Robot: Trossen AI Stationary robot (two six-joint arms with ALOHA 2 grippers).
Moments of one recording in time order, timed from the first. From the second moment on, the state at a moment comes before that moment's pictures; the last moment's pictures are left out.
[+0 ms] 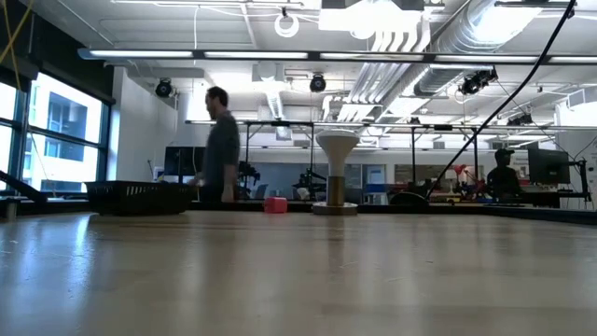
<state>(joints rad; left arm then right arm) -0.58 1.62 1.03 0.83 0.01 0.69 0.59 1.84 1.24 0.79 0.08 0.28</state>
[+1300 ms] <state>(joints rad) -0.63 1.62 1.02 0.79 -0.11 0.58 0.60 1.84 1.24 0.75 0.10 0.20</state>
